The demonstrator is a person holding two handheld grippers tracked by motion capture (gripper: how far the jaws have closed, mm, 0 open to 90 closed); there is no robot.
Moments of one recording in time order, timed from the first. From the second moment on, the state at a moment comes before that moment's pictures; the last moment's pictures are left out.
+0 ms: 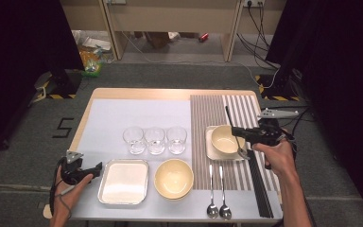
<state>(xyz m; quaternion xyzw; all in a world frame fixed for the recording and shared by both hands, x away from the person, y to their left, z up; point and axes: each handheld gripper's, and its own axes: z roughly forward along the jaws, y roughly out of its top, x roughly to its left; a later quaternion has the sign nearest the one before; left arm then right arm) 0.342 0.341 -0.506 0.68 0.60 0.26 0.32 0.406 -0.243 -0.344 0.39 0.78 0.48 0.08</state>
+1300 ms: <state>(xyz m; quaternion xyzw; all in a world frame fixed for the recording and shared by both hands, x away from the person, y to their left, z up) 0.342 0.341 -0.506 0.68 0.61 0.25 0.32 0.480 -0.210 -0.391 0.42 0.80 0.42 0.10</state>
